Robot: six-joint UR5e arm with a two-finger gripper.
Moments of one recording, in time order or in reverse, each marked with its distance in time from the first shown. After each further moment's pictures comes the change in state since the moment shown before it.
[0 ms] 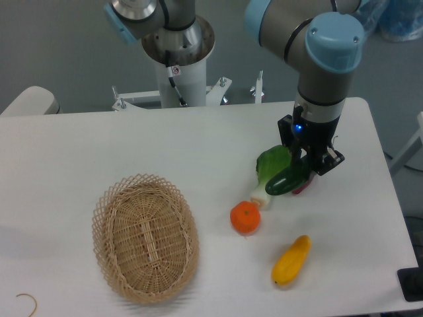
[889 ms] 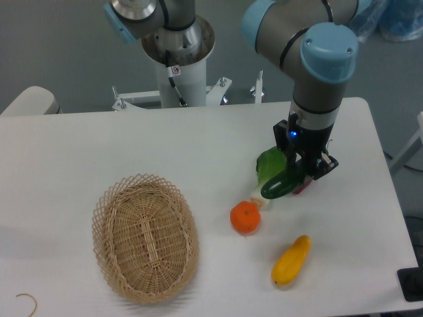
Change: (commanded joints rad) arm -0.025 -0.031 -0.018 0.058 0.006 -0.031
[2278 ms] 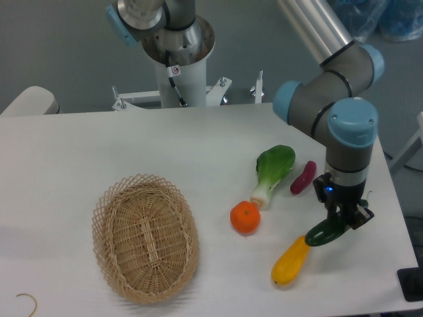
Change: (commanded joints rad) arm 0.121 -0.247 0.000 0.377 0.017 0.296
